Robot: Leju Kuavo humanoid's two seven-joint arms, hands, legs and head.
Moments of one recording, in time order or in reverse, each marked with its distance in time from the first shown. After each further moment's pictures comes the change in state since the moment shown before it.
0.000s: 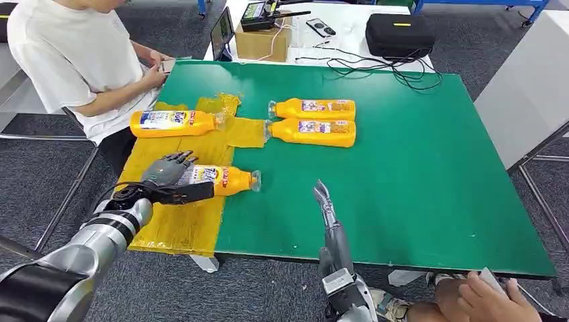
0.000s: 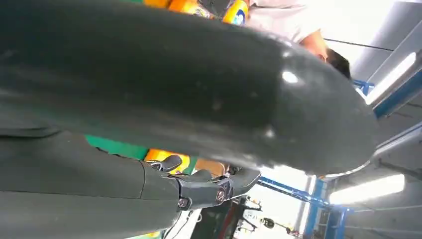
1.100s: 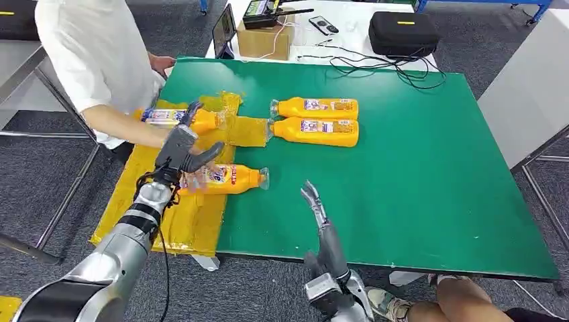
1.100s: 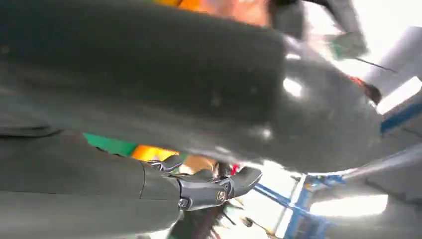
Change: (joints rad) left arm 0.092 -0.207 0.306 -0.291 0.697 0.089 -0.296; right arm -0.028 0.006 -0.001 0.058 0.197 -0.059 0.000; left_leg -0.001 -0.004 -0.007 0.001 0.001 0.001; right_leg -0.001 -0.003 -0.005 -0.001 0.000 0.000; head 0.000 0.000
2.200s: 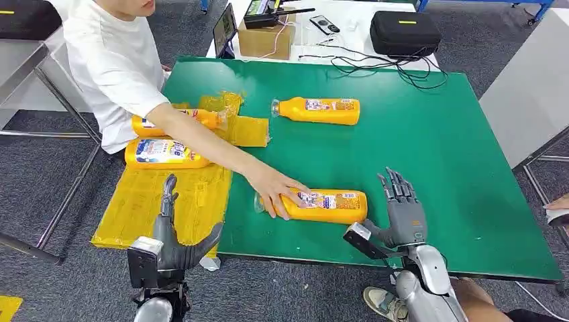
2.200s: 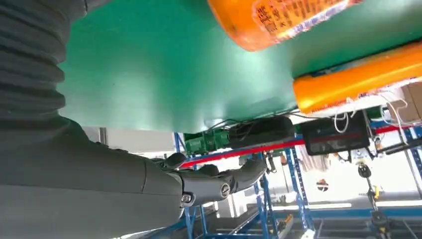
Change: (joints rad) left arm 0.796 -0.124 -0.162 -0.874 0.217 0.179 0.019; right arm -0.173 -0.166 -0.412 0.320 0.723 -0.149 0.387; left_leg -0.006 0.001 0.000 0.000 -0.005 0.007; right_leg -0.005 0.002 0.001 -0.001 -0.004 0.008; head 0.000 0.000
